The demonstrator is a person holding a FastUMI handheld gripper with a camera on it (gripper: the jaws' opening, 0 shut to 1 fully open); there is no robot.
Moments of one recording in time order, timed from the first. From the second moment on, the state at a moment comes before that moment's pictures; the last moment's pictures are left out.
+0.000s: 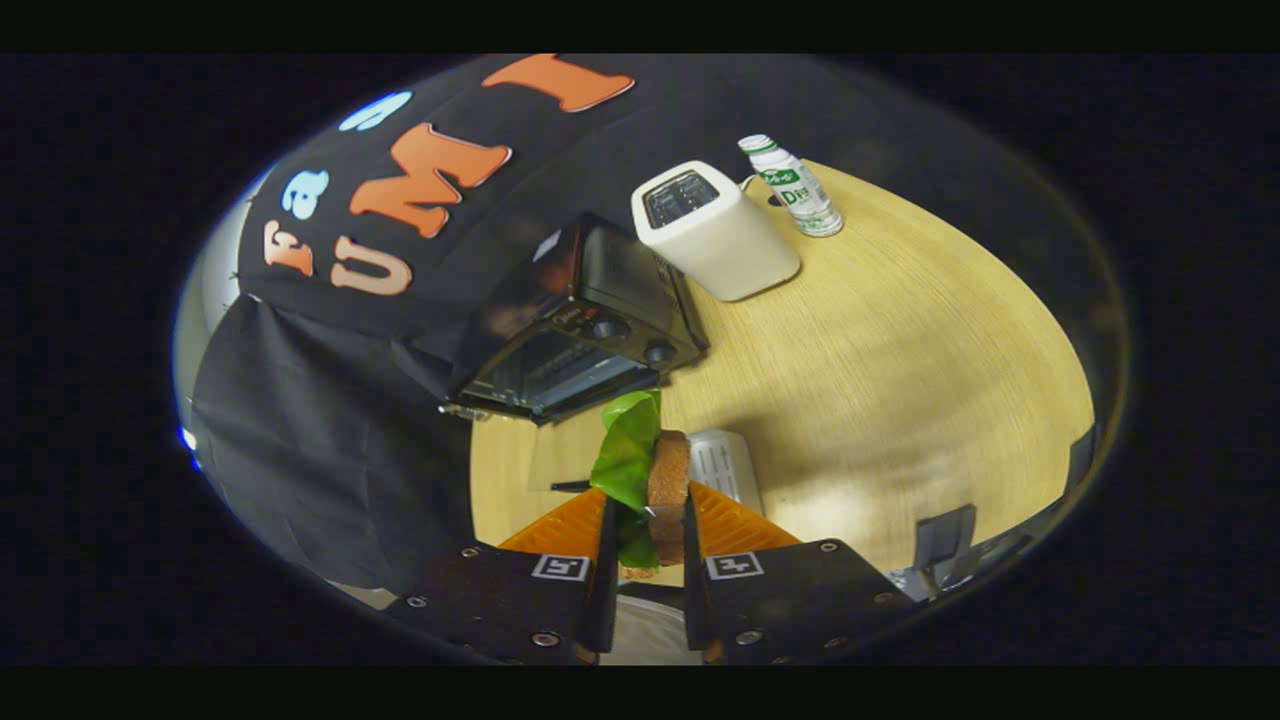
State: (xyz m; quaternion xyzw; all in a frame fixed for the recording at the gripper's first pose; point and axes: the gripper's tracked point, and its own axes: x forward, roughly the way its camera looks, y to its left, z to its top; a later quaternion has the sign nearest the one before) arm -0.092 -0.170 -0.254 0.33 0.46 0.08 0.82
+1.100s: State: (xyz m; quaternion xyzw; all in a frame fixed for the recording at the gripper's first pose) arm 0.032 -0.006 -0.303 0.56 0.23 -0.01 0.80
